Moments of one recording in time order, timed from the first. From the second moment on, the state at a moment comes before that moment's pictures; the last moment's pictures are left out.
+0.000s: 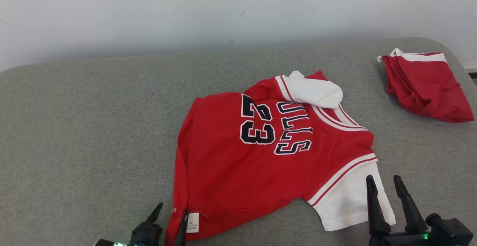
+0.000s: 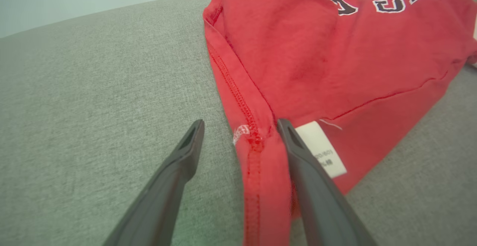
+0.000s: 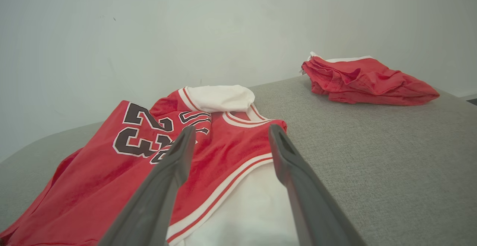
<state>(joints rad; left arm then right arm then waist) -0.18 0.12 -0.29 0.58 -0.12 -0.10 -0.26 0.09 -0.13 -0.04 0.07 0.30 0.13 -0.26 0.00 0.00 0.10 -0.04</state>
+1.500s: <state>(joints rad) 0.08 0.11 -0.21 0.34 -0.26 -0.10 -0.26 0.13 -0.13 -0.06 0.15 0.31 0.13 -0.26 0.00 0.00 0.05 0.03</state>
